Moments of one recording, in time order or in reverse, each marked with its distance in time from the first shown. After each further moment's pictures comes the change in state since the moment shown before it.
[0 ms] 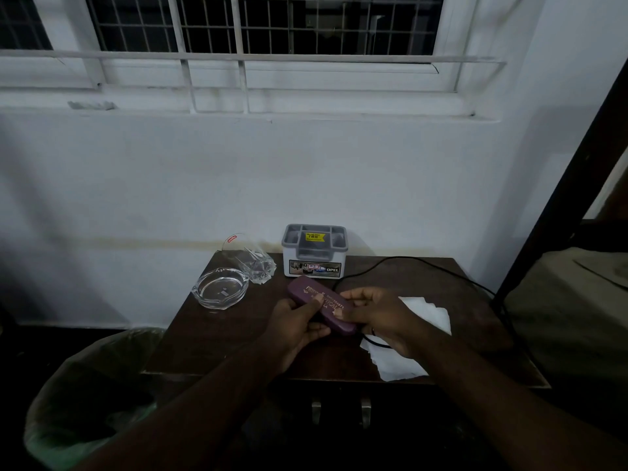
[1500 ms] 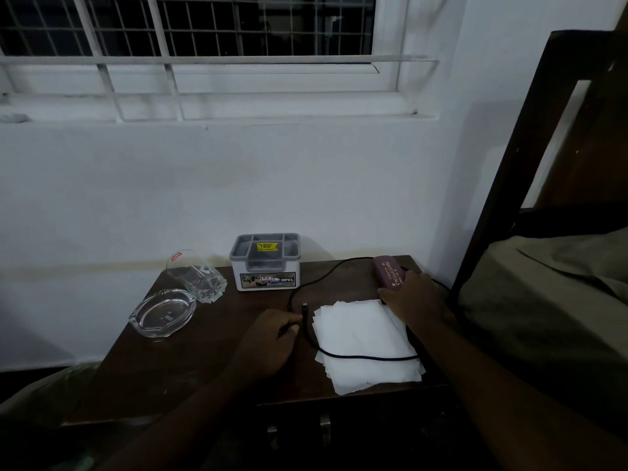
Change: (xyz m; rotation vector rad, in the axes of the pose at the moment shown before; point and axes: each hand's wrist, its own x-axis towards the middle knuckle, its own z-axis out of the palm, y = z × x) left_hand 0.032 -0.024 0.012 1.171 -0.050 0.653; right_hand 0.027 0.036 -0.132 -0.834 0.819 0.034
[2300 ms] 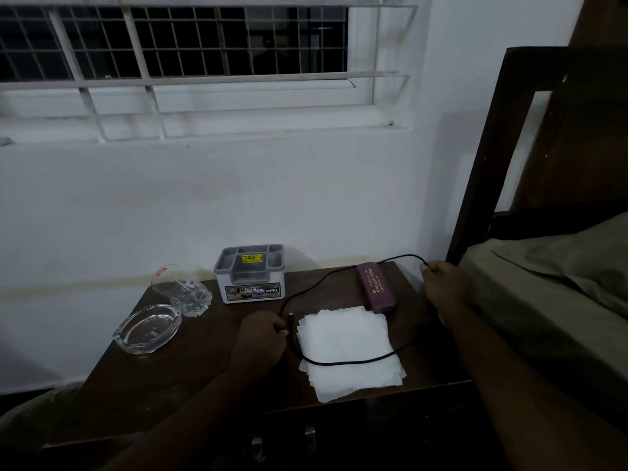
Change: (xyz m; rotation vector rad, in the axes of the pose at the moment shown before) left_hand 0.023 0.024 0.003 0.213 0.016 -0.144; right_hand 0.034 0.047 -0.050 0.583 0.215 0.149
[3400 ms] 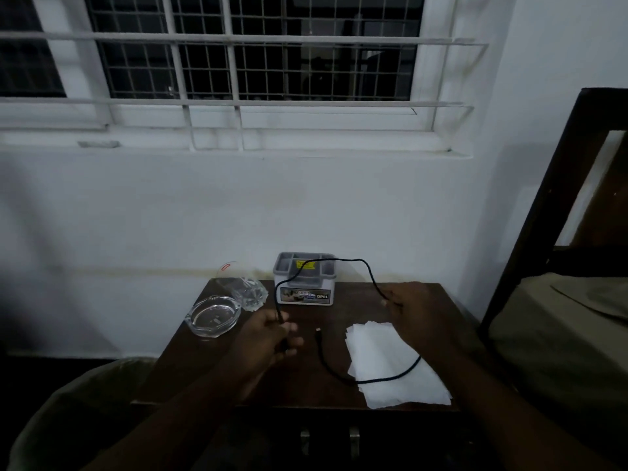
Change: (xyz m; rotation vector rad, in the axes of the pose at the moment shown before) left_hand -0.062 -0.026 -0.088 -1.154 -0.032 -0.441; right_hand -0.097 -0.058 0.054 -0.290 -0.274 -0.898
